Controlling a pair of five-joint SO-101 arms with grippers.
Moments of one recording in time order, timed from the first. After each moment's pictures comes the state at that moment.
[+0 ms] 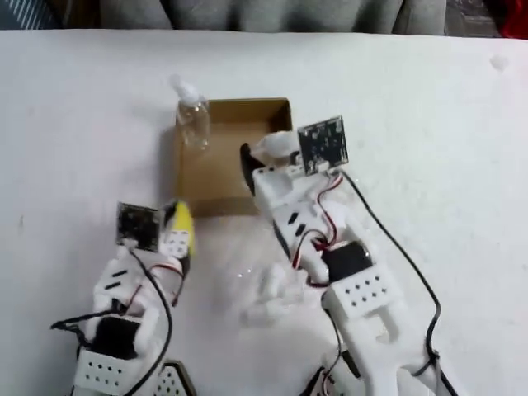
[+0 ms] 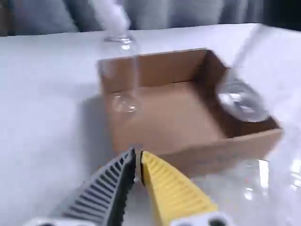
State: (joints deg) left arm 6.4 -104.0 97.1 41.0 4.7; right arm -27.2 -46.8 57.1 14.9 -4.4
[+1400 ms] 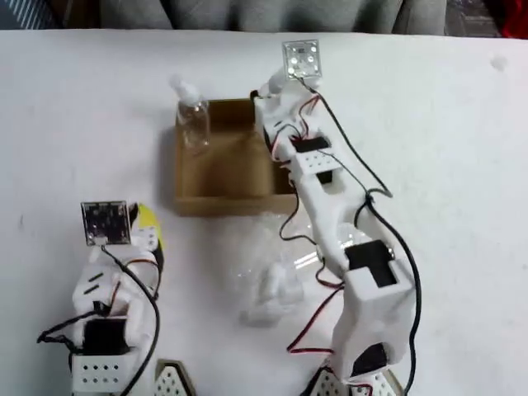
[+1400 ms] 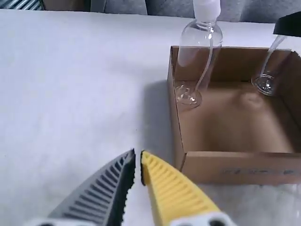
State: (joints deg) left arm -7.2 -104.0 97.1 43.8 4.4; right arm -18.4 20.0 7.6 8.0 -4.4
